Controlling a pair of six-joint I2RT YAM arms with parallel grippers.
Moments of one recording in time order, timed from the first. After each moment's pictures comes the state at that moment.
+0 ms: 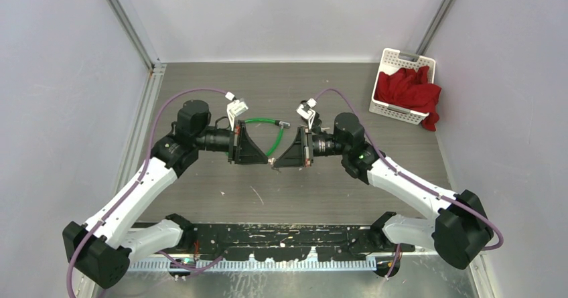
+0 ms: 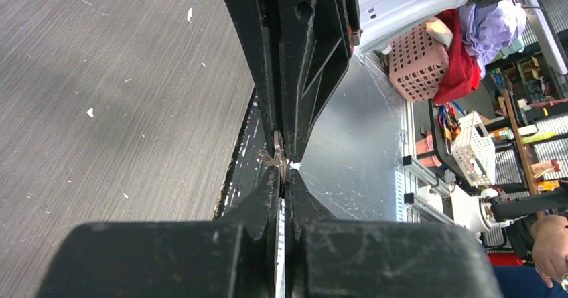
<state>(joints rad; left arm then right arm) -0.50 1.03 0.95 -0.30 1.01 -0.37 0.66 1.16 0.73 0.35 -0.93 0.94</state>
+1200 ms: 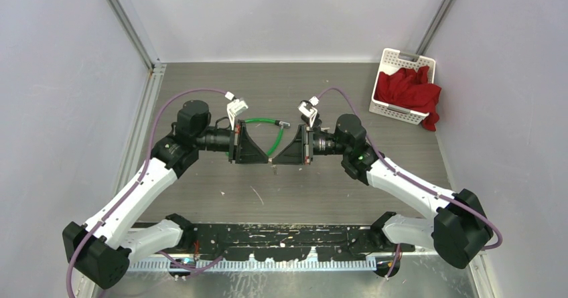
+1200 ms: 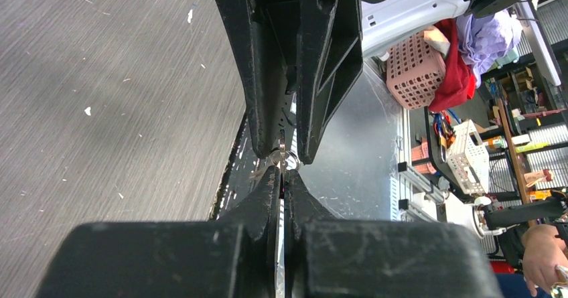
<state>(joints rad) -0.50 1.03 0.94 -0.29 1.00 -0.41 0.65 1.17 0.70 0.46 -0.89 1.00</state>
